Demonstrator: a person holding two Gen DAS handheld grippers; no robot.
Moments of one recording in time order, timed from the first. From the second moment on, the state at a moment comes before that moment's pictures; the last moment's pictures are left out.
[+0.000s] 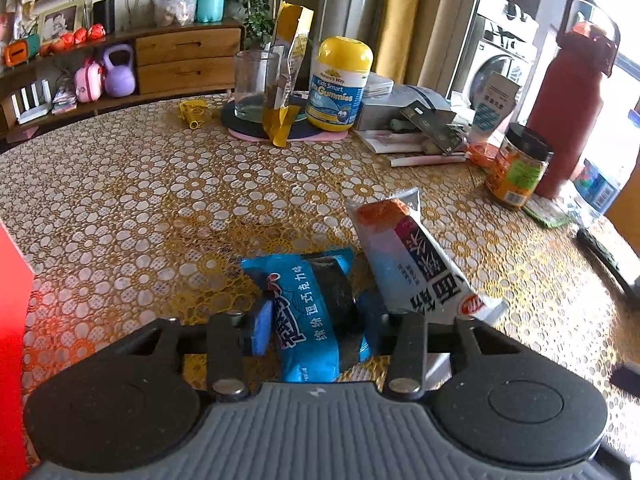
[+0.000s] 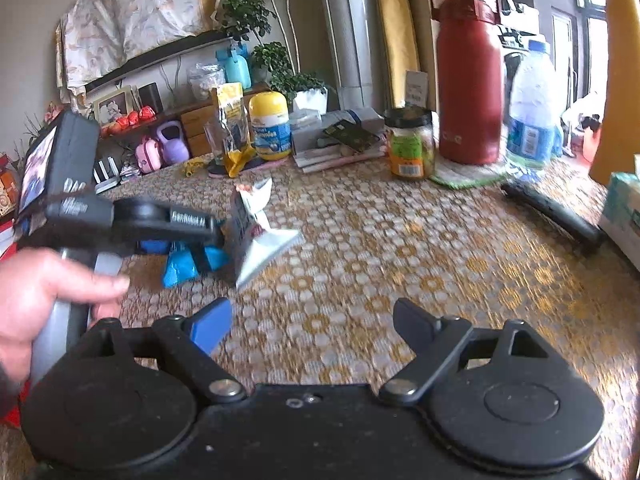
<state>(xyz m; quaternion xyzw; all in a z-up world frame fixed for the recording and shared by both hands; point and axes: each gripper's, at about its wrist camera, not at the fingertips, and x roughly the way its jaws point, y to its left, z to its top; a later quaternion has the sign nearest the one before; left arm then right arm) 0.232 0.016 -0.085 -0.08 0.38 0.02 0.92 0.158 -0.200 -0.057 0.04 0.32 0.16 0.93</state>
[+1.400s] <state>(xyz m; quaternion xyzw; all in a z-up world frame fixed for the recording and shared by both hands) 0.090 0.027 -0.036 -0.07 0.33 0.01 0.94 0.186 -0.128 -0.068 -0.05 0.33 0.20 0.92</state>
